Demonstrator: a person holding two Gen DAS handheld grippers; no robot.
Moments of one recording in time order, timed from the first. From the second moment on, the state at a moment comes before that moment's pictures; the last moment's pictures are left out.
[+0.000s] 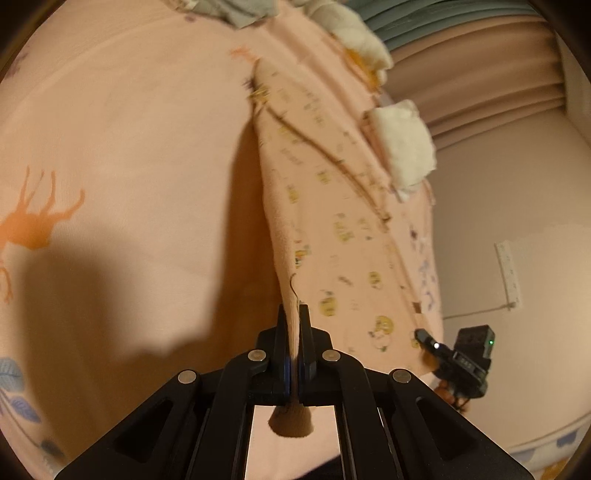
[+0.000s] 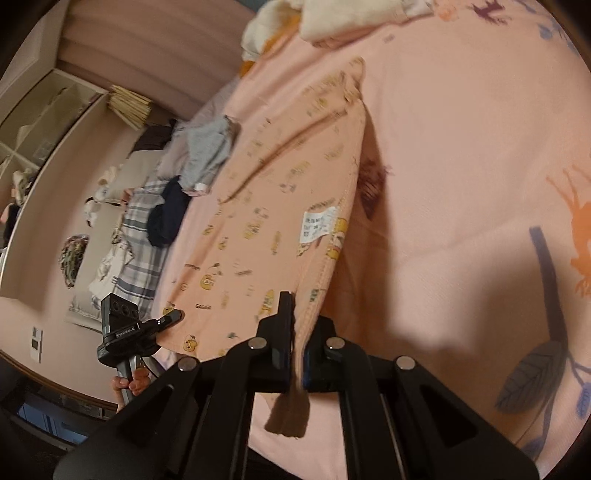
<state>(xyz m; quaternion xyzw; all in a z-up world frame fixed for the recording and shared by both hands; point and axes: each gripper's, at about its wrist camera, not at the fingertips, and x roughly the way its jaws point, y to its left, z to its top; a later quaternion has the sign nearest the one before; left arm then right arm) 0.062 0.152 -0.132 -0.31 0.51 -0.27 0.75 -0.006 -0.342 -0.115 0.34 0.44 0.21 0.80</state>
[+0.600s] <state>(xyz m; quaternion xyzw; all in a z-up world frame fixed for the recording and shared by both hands) 0.021 0.141 -0.062 -0.25 0.47 -0.32 0.78 -0.057 -0.341 -0.060 0.30 0.39 0.26 0.83</state>
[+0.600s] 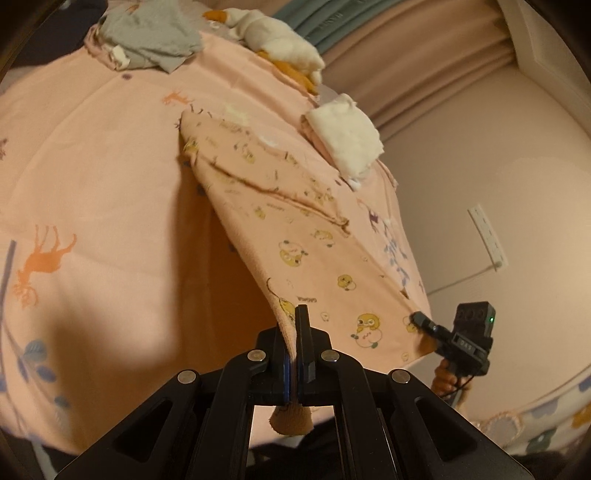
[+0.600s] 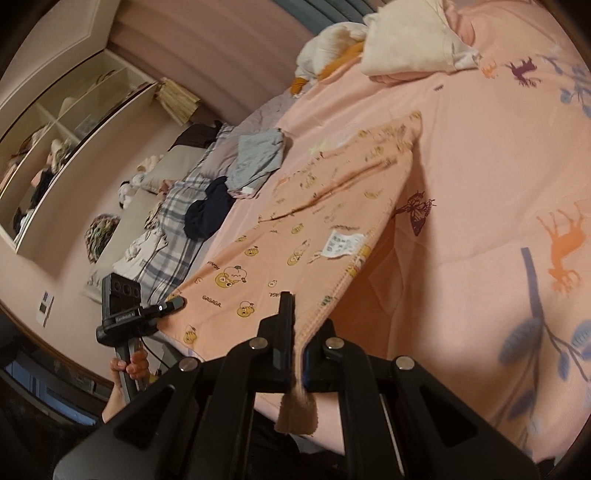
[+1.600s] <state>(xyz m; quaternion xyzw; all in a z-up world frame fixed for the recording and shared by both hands) 0.143 0.148 -0.038 -0.31 0.44 -0.26 0.80 0.057 -0.369 -0.013 0.33 0.32 0.25 0.85</state>
